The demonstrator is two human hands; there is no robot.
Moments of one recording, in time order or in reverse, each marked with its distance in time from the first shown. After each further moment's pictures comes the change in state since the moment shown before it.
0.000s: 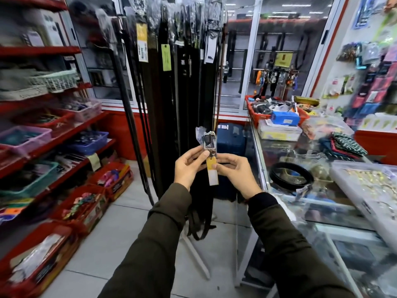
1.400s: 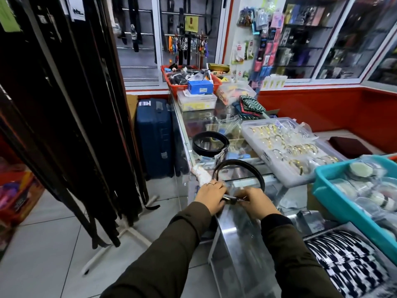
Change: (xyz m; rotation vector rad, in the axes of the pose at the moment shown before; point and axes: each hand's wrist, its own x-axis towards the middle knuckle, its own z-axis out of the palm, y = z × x) left_hand -0.087 -0.196 0.194 1.441 -1.050 0.544; right_hand -0.179 0.119 -0.228 -0.985 0.099 0.600
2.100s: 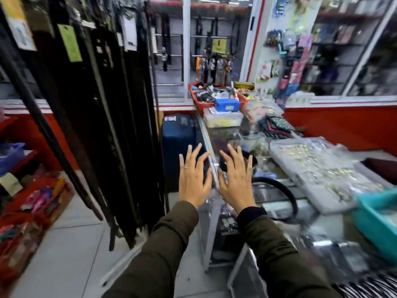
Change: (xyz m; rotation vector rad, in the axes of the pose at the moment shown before) left_hand -0.044 -0.094 -0.097 -0.241 0.737 -0.299; right_hand 0.050 -0.176 -0.006 -0.005 0.612 -0.420
